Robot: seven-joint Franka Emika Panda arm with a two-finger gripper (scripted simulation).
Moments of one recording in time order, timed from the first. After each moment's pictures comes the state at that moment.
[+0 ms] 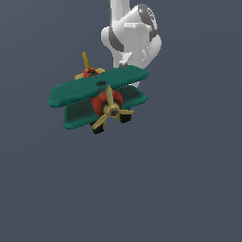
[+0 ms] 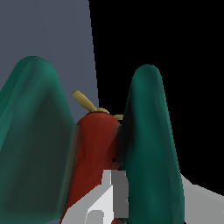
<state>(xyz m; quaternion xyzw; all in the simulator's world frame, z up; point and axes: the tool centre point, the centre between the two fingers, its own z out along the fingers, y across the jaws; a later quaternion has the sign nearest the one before) -0.037 0.006 0.418 0.60 0.33 0.40 0.61</state>
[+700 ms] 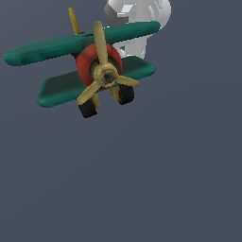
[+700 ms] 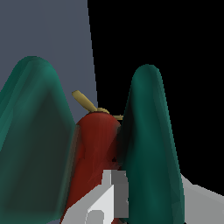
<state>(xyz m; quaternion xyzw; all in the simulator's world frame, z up) -0.012 0.005 0.524 0.60 0.33 0.40 0.61</state>
